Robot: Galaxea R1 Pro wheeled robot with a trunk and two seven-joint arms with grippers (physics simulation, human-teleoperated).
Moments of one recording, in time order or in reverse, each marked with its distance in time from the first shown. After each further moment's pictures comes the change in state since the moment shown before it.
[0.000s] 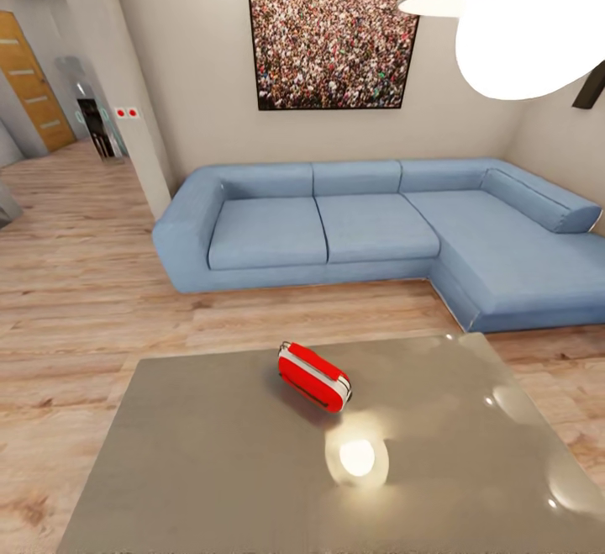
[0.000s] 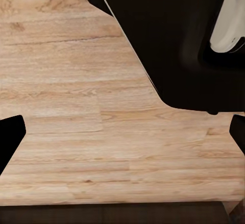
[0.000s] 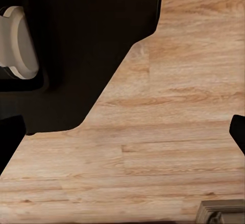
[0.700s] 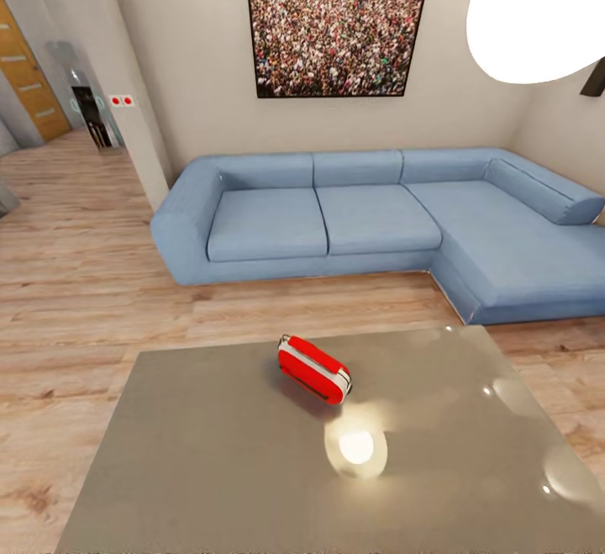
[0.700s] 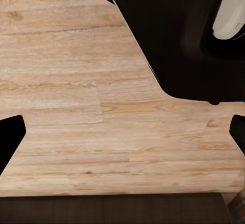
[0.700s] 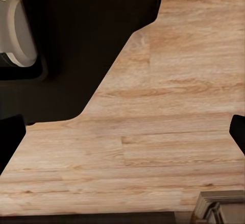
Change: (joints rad) left arm 0.000 0.000 0.000 0.000 0.000 0.000 0.000; right arm 0.000 0.000 0.001 0.000 0.000 0.000 0.000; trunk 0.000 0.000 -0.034
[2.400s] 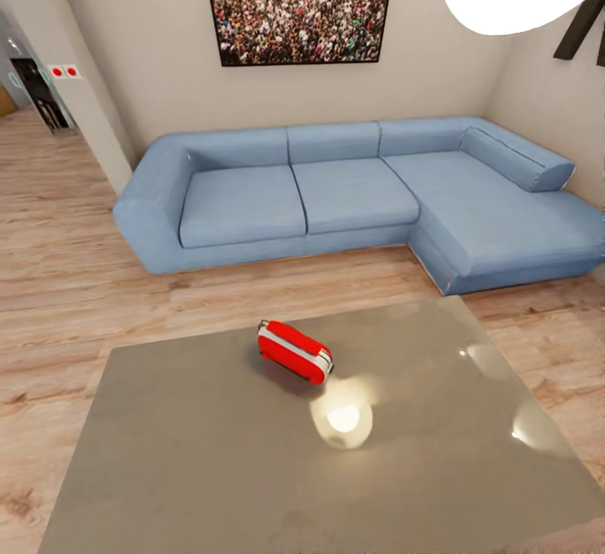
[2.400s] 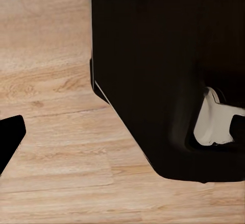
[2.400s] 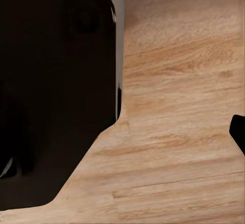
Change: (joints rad) left arm 0.000 0.008 -0.002 -0.515 0.017 0.244 -0.002; right arm -0.135 -0.071 -0.003 -0.320 0.007 0.217 0.005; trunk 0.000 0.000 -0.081
